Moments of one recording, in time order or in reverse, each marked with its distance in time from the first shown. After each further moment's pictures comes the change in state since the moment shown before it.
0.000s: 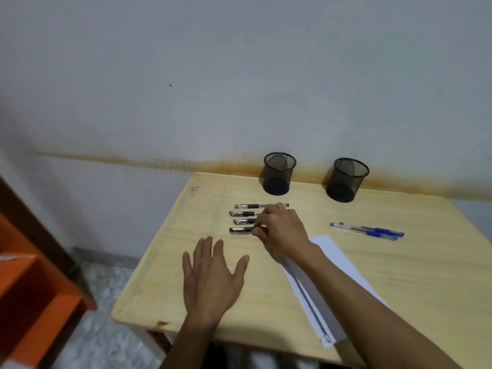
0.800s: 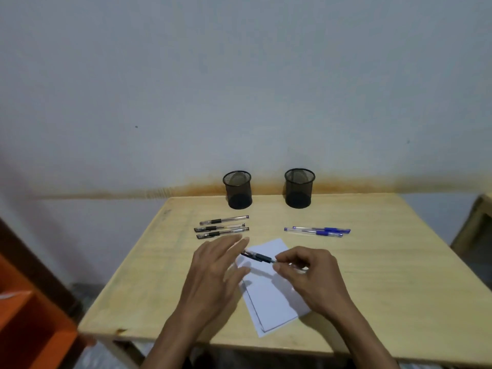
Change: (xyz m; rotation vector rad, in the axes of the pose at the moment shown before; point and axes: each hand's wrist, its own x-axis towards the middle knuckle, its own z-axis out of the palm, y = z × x) left_hand -0.031 0.092 -0.024 -0.208 0.260 0.677; right_hand -0.175 0.065 -0.080 0.836 0.274 0.383
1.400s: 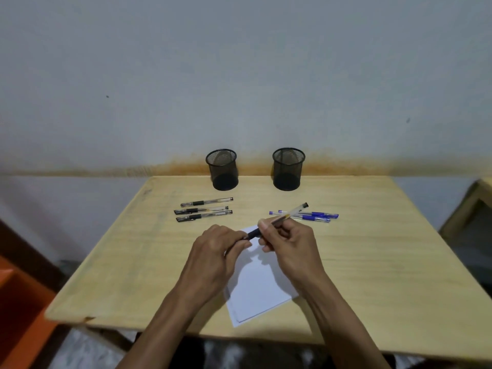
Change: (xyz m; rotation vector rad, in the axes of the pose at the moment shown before) left_hand 0.033 0.037 0.019 -0.157 -0.038 -0.059; right_hand 0.027 -0.004 0.003 0.446 -0.015 0.161
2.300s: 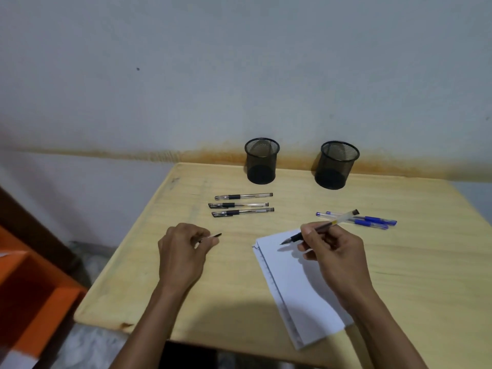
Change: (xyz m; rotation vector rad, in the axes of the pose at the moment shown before) left_hand -0.034 -0.160 -0.028 0.003 0.066 -0.604; right_hand 0.021 0.026 0.045 -0.042 0.139 0.025
